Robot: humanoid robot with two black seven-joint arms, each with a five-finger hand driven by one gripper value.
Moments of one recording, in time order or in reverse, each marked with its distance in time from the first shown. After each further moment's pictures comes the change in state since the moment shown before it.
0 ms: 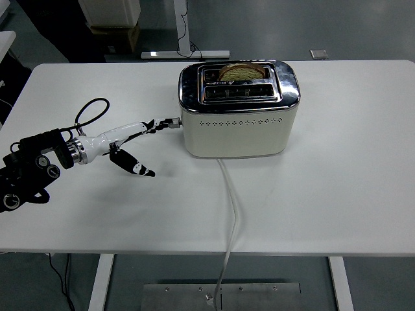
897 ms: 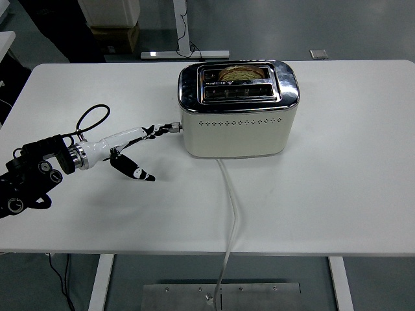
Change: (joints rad) left arm 0.023 -0.020 0.001 0.041 -0.003 0.002 0.000; right arm 0.000 0.000 0.000 0.000 0.000 0.000 0.000
